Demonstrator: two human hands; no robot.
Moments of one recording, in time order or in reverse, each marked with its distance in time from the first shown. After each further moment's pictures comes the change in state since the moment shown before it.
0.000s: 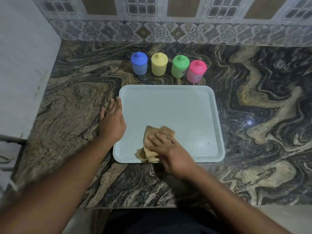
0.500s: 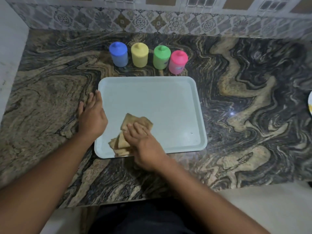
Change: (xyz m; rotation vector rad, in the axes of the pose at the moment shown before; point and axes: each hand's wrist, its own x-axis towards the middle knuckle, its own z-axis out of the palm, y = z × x) left_hand 0.002 0.001 0.002 0.004 0.005 -0.019; right_hand 0.024 -0.031 0.016 -0.033 0.050 0.108
